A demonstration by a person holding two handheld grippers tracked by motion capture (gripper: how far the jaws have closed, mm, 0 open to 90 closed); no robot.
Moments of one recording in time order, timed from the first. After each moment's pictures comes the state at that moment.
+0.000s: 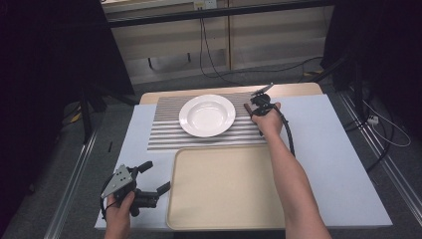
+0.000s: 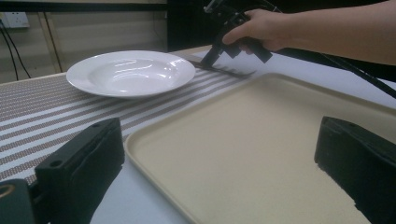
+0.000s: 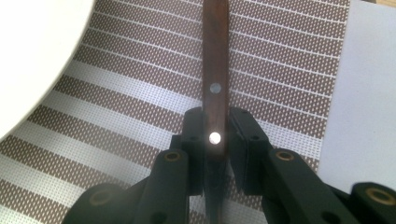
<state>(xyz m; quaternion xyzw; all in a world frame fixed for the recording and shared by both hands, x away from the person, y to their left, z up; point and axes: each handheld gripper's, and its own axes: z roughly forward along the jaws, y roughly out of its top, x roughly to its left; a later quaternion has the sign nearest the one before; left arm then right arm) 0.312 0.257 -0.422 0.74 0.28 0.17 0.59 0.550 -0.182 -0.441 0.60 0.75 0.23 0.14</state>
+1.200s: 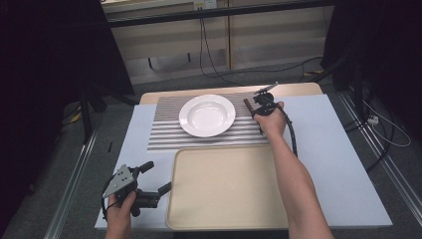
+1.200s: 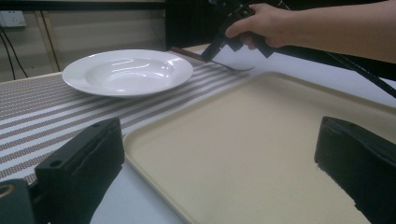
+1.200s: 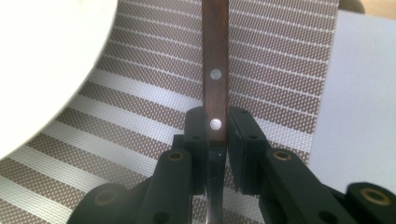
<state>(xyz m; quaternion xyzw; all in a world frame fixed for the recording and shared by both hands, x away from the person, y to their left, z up) 0.312 0.254 -0.423 0.74 0.27 0.17 0.59 0.541 -0.189 -0.429 0.60 0.74 0.27 0.14</state>
